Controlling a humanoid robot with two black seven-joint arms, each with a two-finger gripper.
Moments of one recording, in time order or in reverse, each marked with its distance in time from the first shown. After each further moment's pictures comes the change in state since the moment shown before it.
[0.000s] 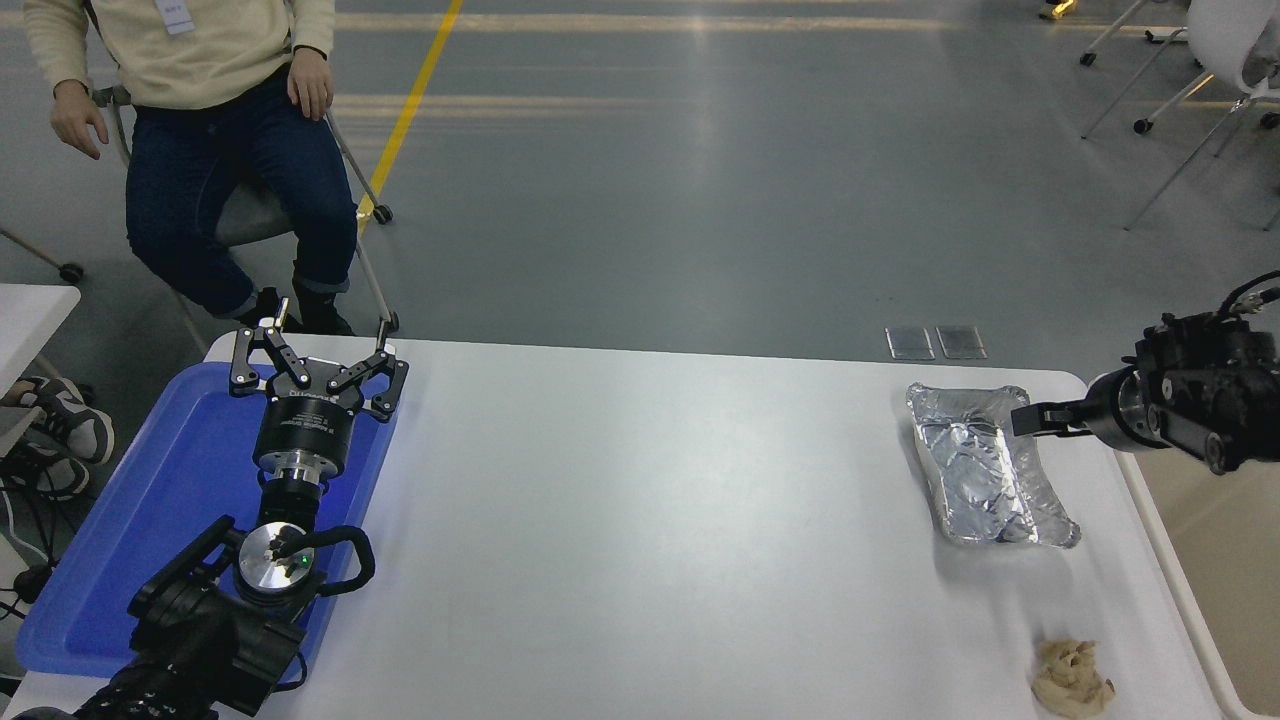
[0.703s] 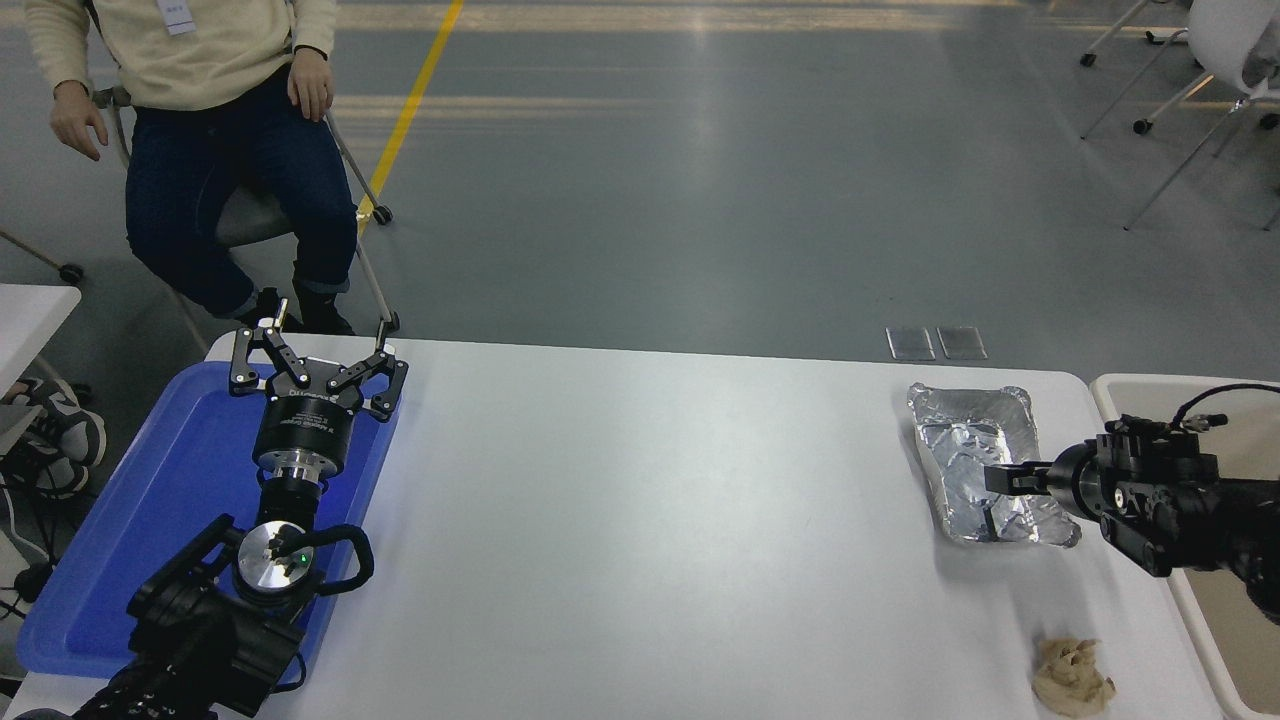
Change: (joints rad) left arm 0.000 0.001 0.000 0.000 0.000 0.000 0.000; right arm -0.251 0.116 0.044 -0.172 -0.002 -0.204 -0.006
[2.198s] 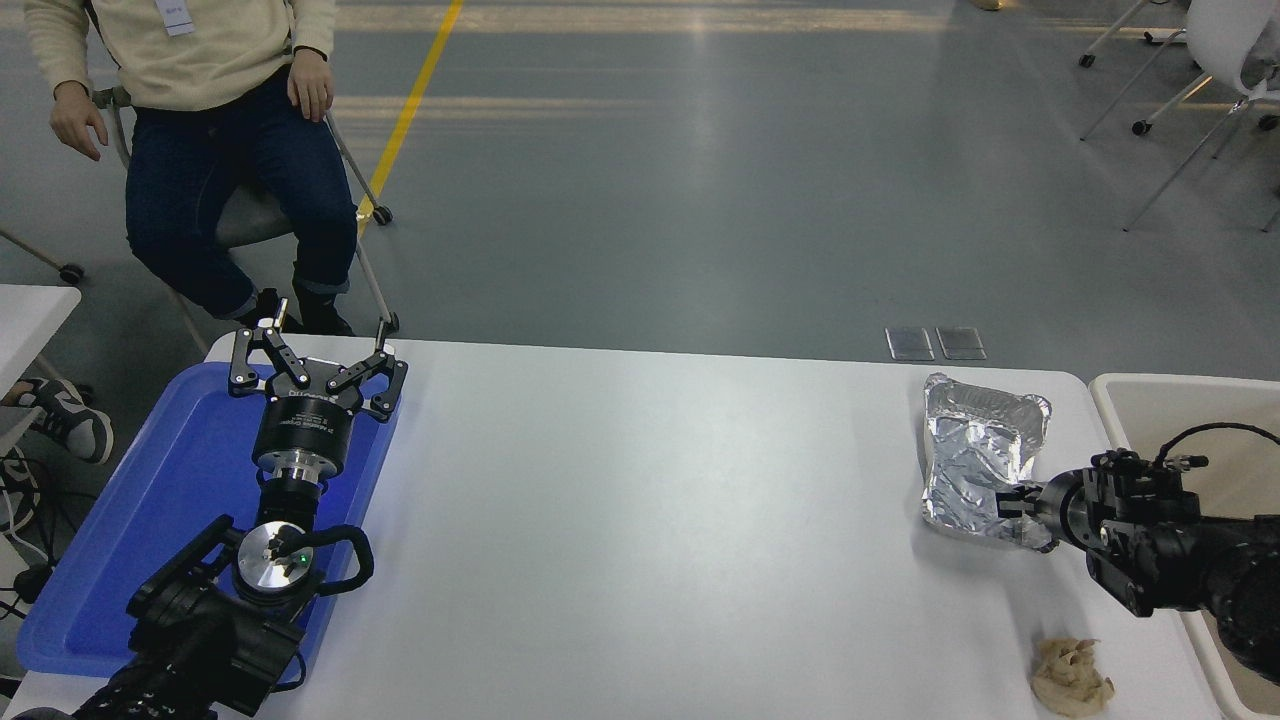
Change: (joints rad) left arm 0.000 0.000 0.000 0.000 -0.001 0.000 0.000; right arm -0.044 0.022 0.026 -0.030 -0.035 -0.040 -0.005
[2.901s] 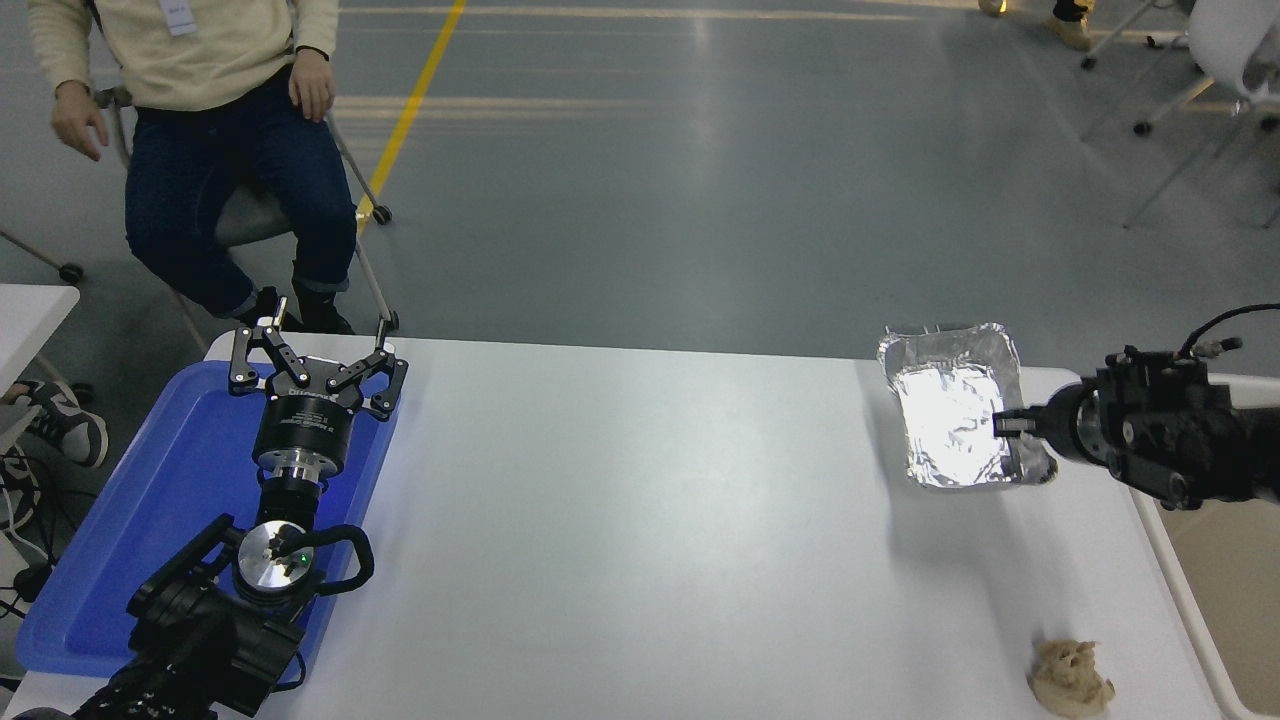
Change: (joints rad) left arm 0.000 0.000 0.000 0.000 0.001 0.000 0.000; right arm 0.463 -0.203 -0.010 0.474 -0.063 0.136 -0.017
